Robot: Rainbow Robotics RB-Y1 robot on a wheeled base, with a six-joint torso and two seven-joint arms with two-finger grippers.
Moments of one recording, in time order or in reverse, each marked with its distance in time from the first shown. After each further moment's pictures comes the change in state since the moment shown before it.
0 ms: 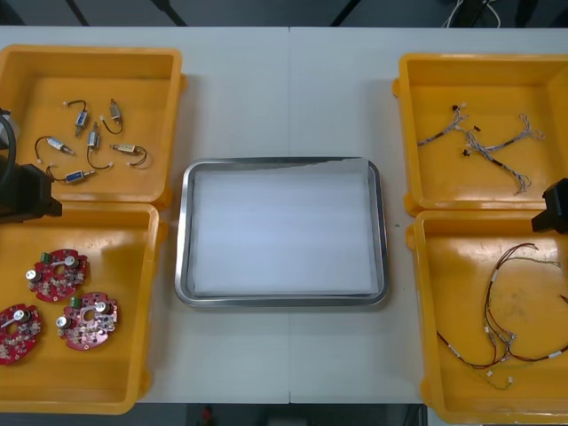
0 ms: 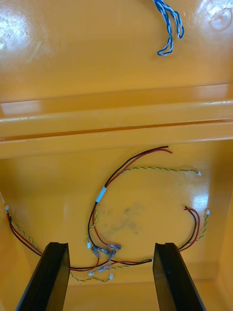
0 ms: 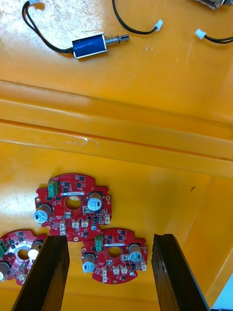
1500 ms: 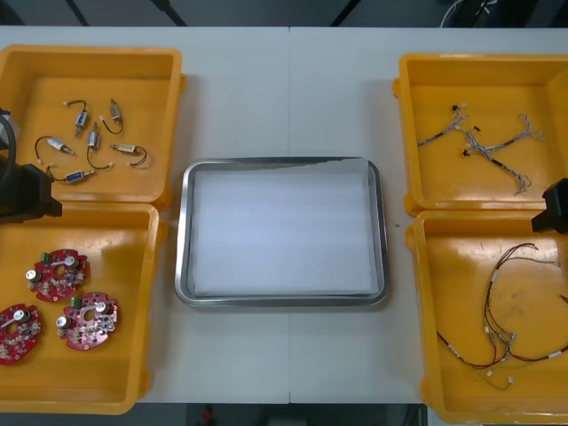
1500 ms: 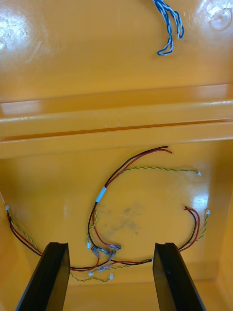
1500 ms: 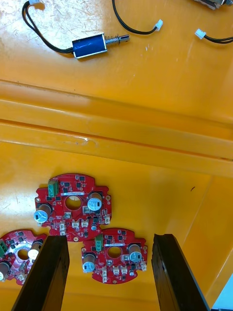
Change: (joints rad) right arm 0.000 0.000 0.000 0.000 0.000 0.000 0.000; left arm 0.000 0.000 0.000 0.000 0.000 0.000 0.000
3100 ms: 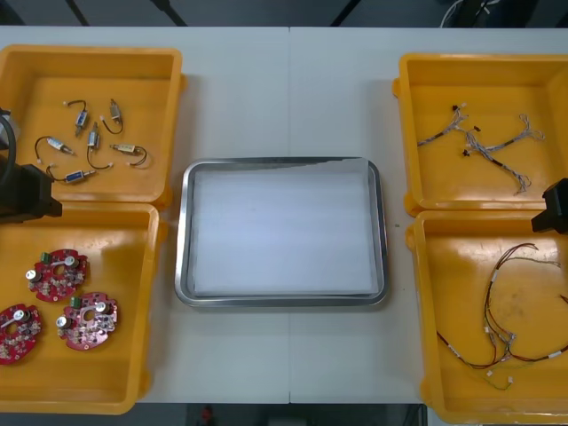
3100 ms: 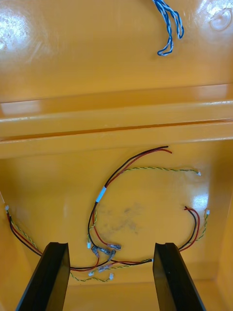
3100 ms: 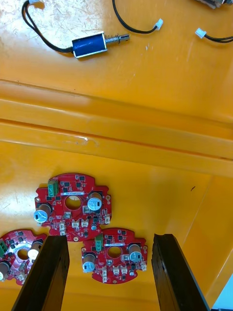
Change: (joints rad) right arm 0.000 0.000 0.000 0.001 0.000 0.000 0.000; left arm 0.003 -0.001 -0.001 0.000 0.000 0.000 0.000
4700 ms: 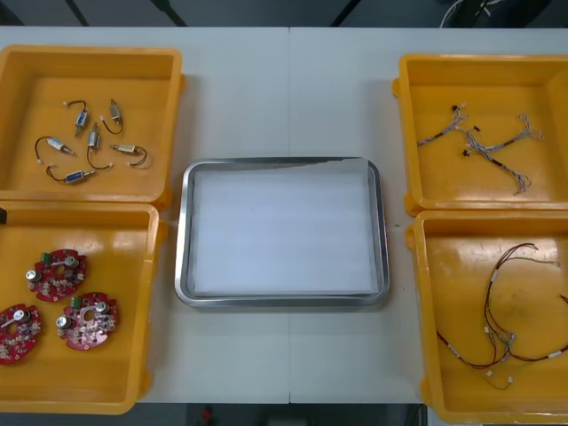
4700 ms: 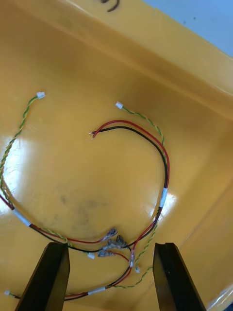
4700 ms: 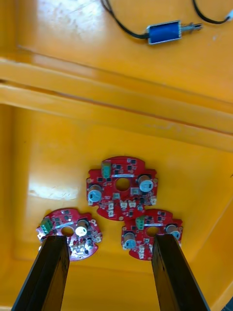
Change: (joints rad) right arm 0.482 0.004 -0.169 -0.068 -0.015 -0.248 -0.845; left arm 0.175 0.028 0.240 0.132 0.126 0.048 -0.204
